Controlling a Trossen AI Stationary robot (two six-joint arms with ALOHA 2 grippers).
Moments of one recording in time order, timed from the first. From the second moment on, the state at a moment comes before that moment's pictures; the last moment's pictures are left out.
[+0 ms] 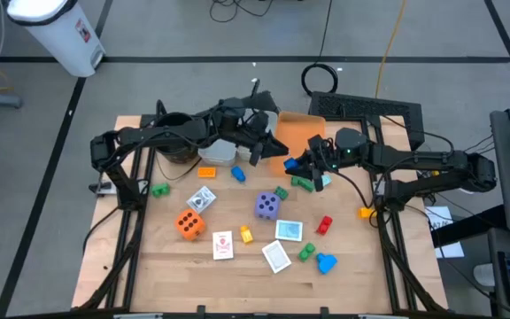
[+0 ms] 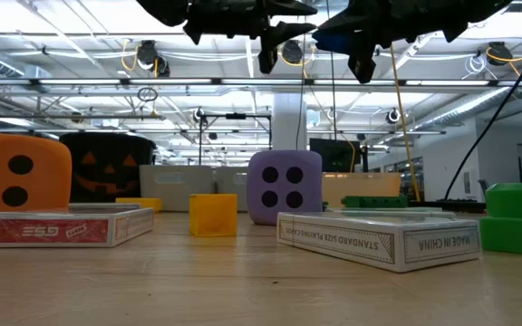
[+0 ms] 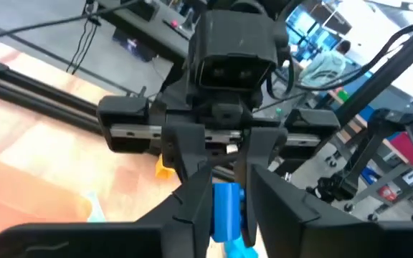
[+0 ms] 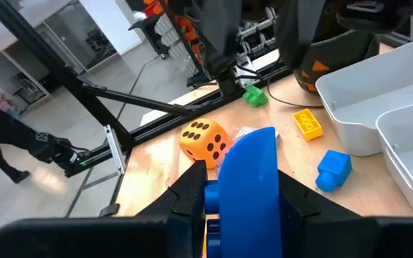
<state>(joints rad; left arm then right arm) 0.33 1.72 1.38 0.19 0.60 -0.47 -0.24 1.09 0.75 0.13 -0.34 0.43</state>
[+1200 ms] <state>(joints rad) 0.32 1.70 1.38 0.31 0.45 -0.21 -0.49 1.09 0.75 0.56 -0.37 0.88</state>
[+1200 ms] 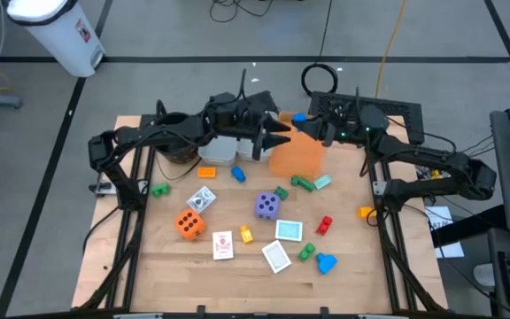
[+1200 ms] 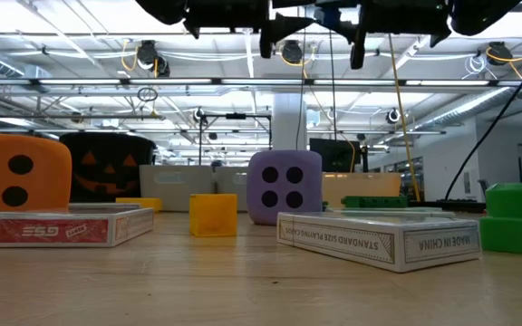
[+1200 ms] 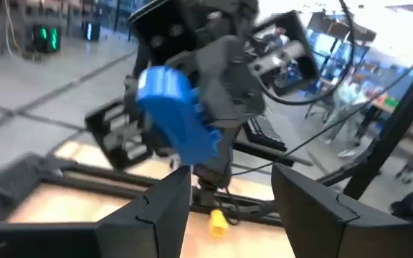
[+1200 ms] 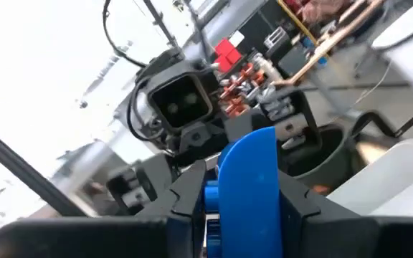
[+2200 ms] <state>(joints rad) 0.35 1.61 1.38 0.07 0.29 -0.28 -0.64 1.29 0.75 -0.01 -0.32 0.50</state>
